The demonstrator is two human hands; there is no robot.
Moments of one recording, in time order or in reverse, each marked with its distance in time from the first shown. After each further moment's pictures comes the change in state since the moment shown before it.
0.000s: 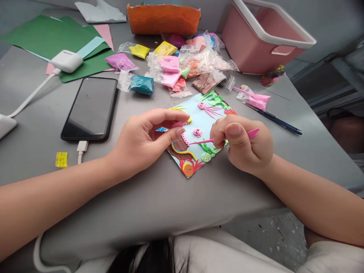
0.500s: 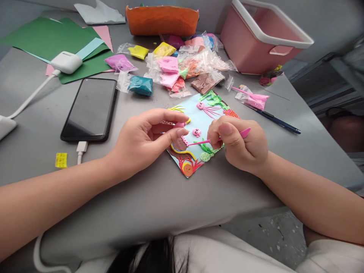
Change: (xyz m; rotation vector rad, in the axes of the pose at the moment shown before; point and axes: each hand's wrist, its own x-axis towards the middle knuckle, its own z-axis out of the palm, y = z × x) left_hand 0.001 0.001 0.001 -0.054 -0.019 -0.011; right_hand 0.002 0.001 0.000 -0.071 -0.038 -0.024
